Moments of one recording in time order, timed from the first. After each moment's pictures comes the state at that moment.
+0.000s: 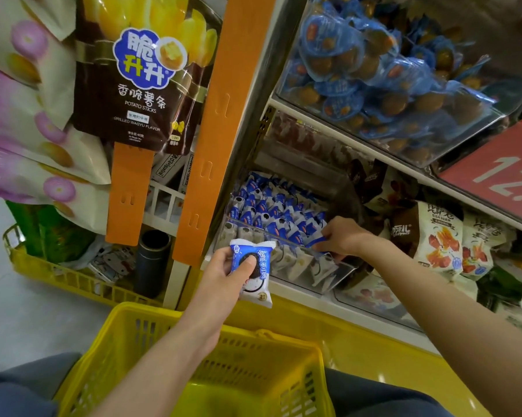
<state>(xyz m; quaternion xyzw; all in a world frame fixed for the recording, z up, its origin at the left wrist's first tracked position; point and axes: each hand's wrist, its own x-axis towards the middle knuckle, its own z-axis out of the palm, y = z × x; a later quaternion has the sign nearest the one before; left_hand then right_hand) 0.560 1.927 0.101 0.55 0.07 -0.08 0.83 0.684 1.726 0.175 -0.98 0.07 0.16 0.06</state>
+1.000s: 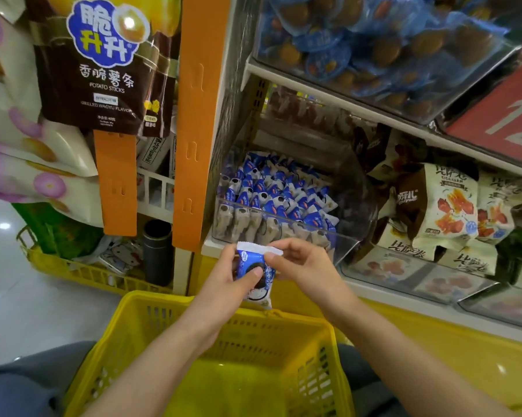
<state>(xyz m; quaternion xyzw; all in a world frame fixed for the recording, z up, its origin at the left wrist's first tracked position) 0.554 1.916 0.079 0.63 -0.02 -0.09 0.77 0.575 1.776 0.117 -0.85 -0.04 0.07 0.53</state>
